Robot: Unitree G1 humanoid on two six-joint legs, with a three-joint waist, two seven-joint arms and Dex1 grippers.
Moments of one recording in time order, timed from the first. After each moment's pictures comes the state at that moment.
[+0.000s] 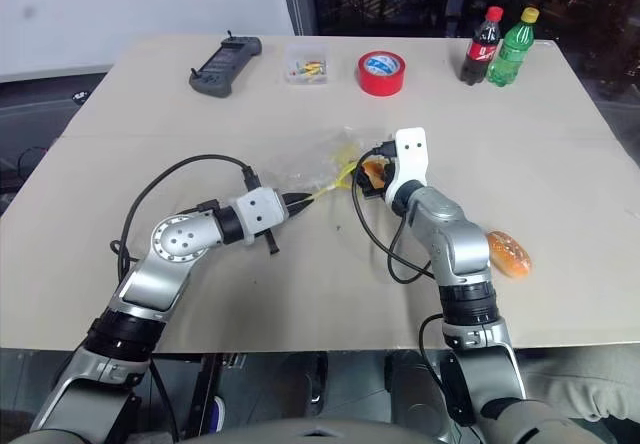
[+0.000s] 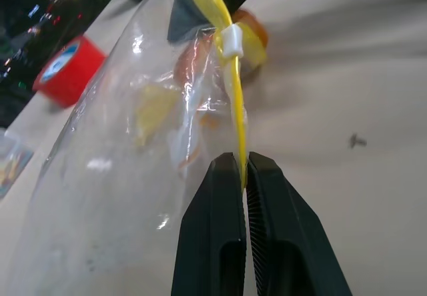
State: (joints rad) left arm -0.35 0.58 -0.16 -0.06 0.08 -0.02 -0.75; right arm -0.52 -0.08 0.01 -0.11 0.31 0.73 0.25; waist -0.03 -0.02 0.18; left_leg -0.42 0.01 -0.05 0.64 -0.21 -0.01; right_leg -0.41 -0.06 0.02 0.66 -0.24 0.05
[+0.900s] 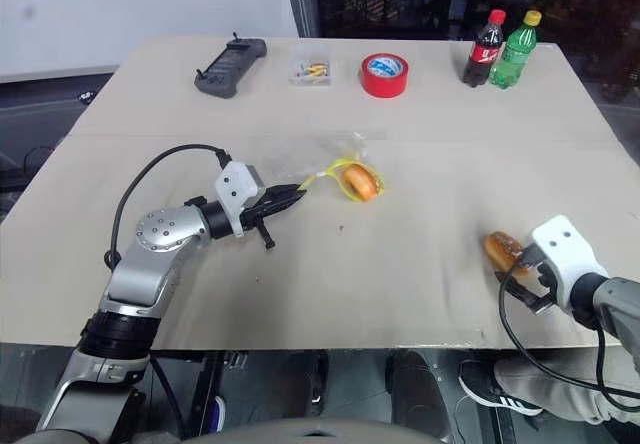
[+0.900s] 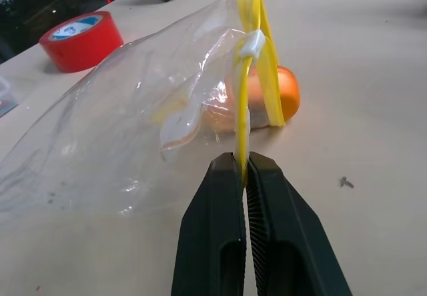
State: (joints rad) left arm -0.35 0.55 -0.06 -0.10 -0.18 0.20 -0.82; right arm 0.21 -0.85 -0.34 -0.55 0.35 0.93 0.58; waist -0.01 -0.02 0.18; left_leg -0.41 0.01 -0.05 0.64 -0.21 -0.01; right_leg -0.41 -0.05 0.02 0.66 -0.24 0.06
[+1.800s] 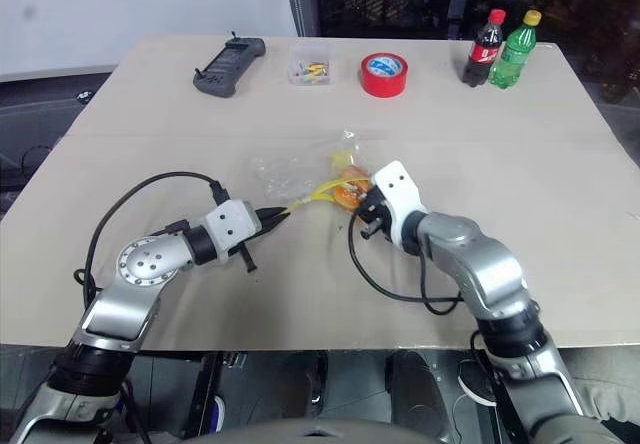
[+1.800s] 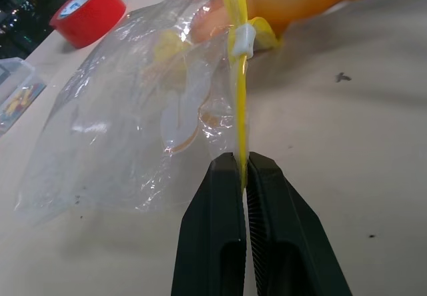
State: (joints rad) left arm -0.15 0.66 -0.06 -0.22 0.00 0.04 -0.76; right arm -0.49 -0.31 0.24 -0.27 0.33 0.93 0.39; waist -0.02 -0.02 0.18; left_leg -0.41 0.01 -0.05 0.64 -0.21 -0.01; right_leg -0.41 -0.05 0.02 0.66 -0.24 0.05
